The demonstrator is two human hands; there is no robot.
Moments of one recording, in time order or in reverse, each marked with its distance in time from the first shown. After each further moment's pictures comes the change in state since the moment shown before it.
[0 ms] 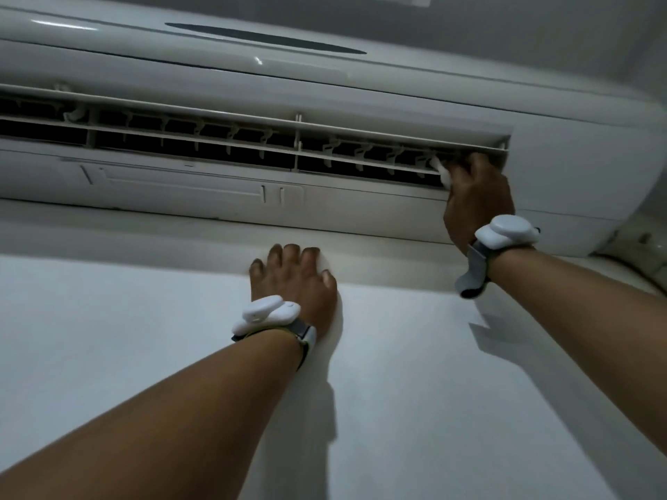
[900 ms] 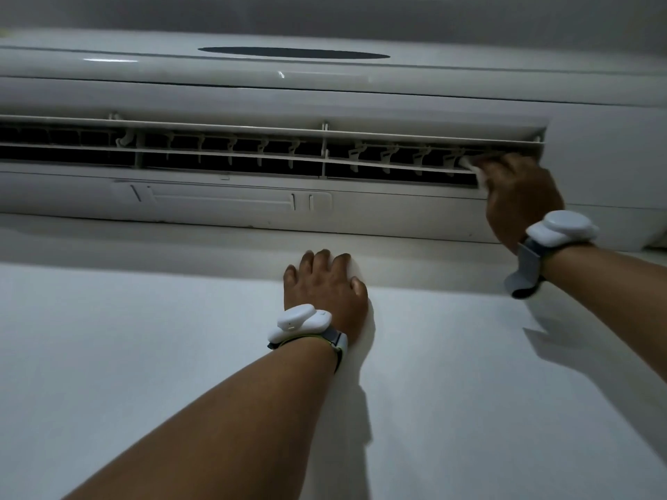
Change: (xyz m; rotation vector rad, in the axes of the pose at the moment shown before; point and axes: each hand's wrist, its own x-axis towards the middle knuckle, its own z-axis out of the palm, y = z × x) left_hand -0.003 -0.003 -0.008 -0.022 -0.086 0.027; right_hand 0.001 0.010 -0.005 0.076 -0.018 -0.070
